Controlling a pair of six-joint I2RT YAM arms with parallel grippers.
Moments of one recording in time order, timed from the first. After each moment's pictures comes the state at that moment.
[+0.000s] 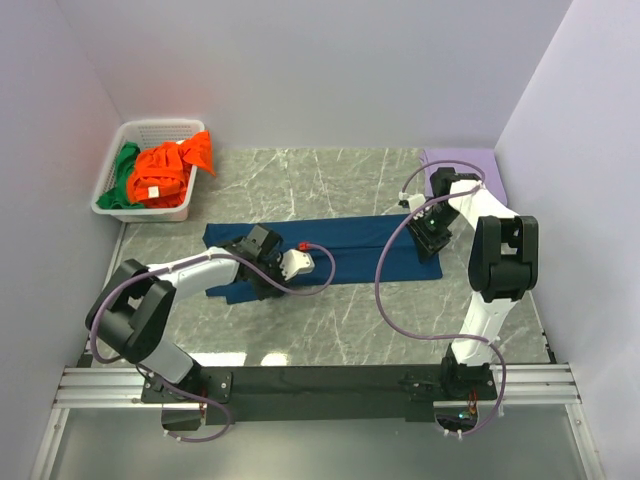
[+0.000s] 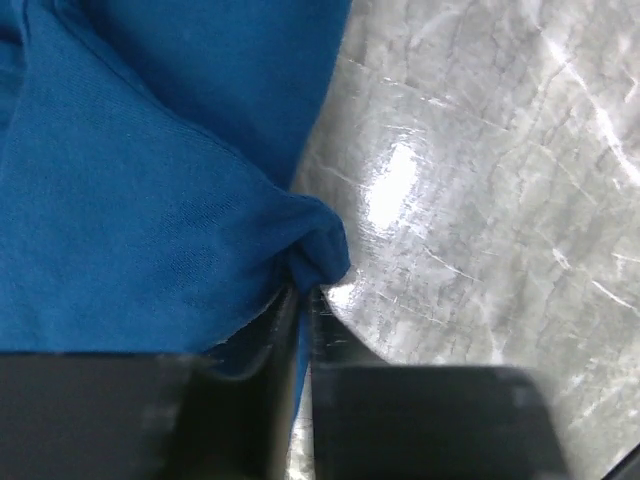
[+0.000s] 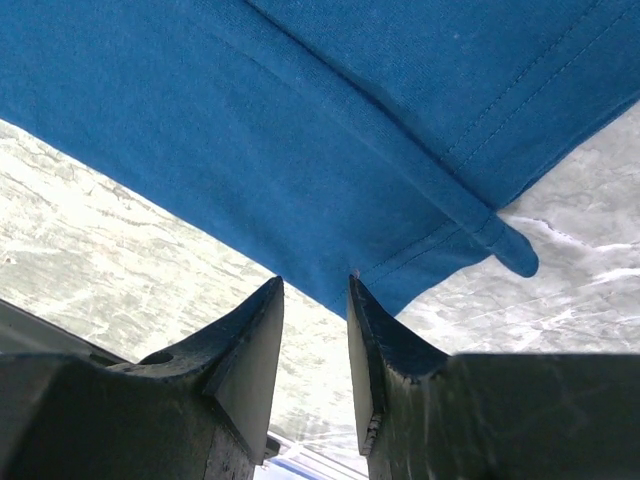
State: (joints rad) left arm -0.59 1.54 0.81 -0.43 0.25 0.53; right arm 0.01 1.91 1.41 -1.07 -0.25 -0.57
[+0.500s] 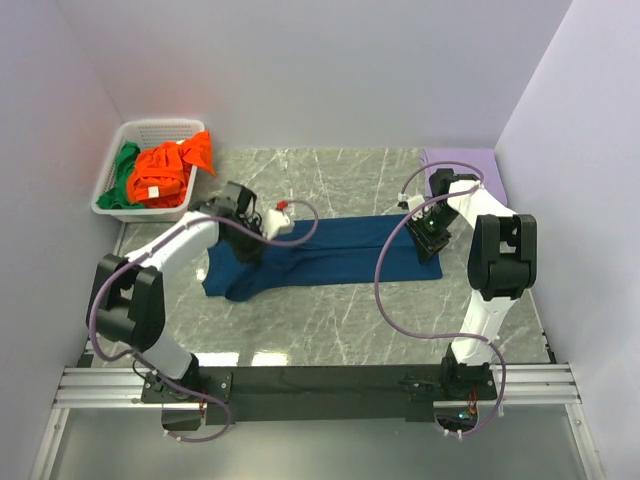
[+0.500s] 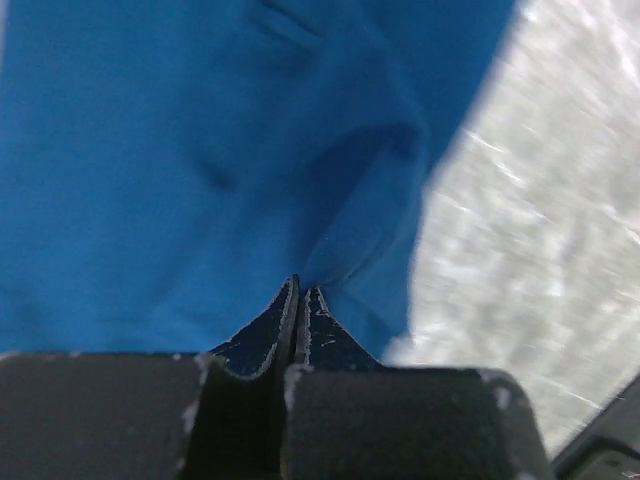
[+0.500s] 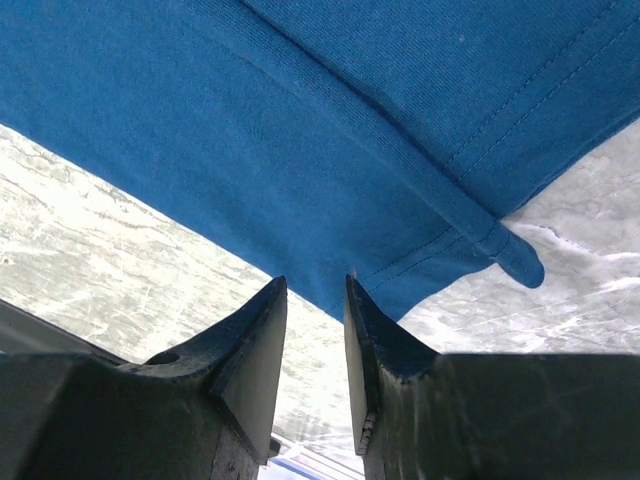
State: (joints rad) left arm -0.37 1.57 1.09 -0.73 0.34 0.65; right arm 0.01 1.92 1.41 -1.07 -0.24 -0.57
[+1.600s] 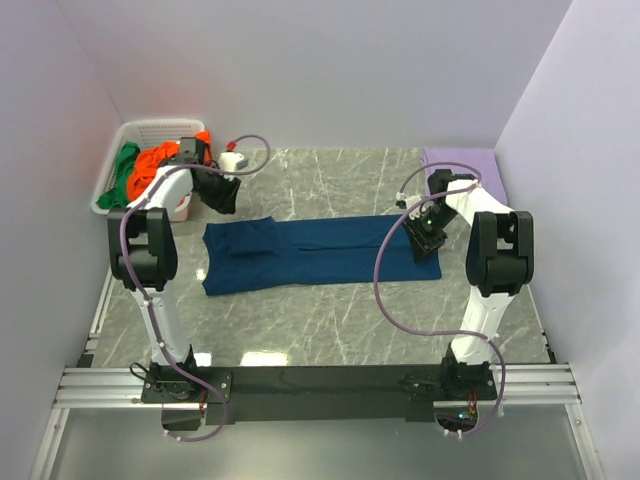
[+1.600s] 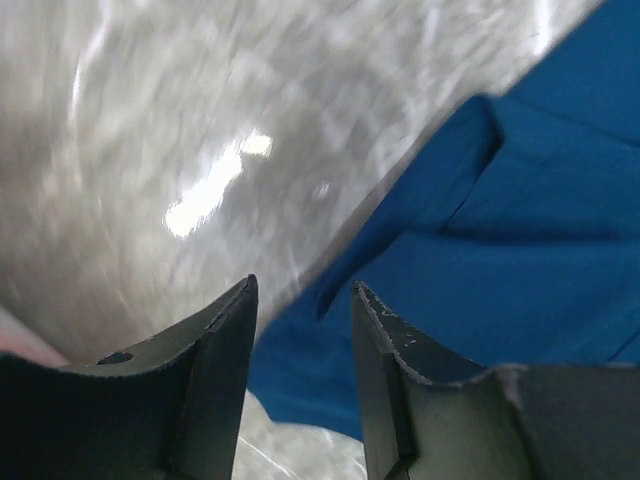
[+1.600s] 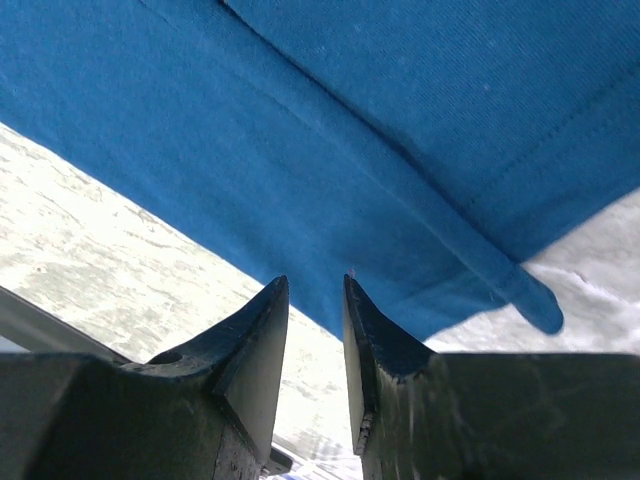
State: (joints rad) left arm -0.03 2.03 1.64 -0.68 0.41 0.58; right arm 0.01 1.96 1.43 -1.07 -0.31 -0.56
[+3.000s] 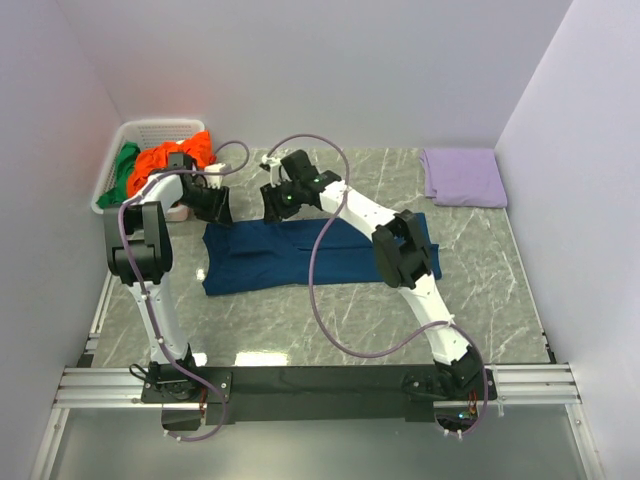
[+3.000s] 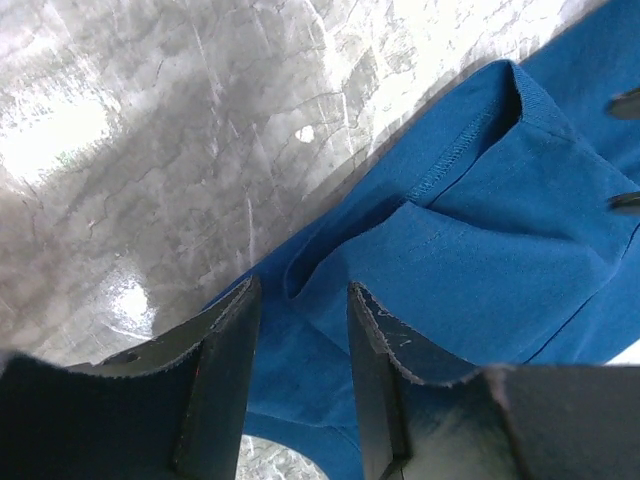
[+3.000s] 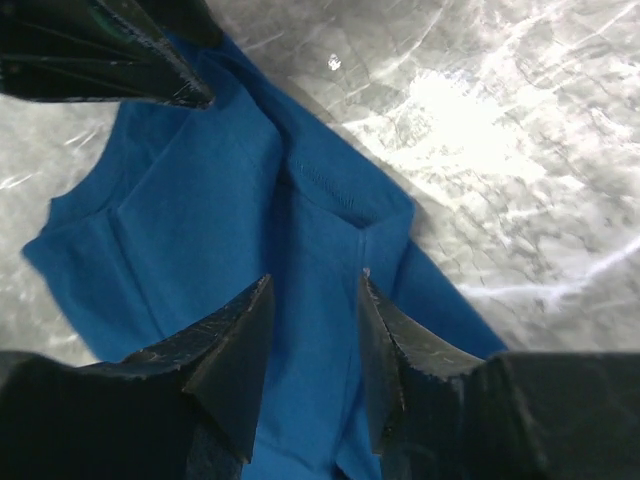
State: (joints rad) left arm 0.08 2.10 1.58 -0.71 0.56 0.35; right arm 0.66 2.46 2.19 -0.53 -0.45 0.12
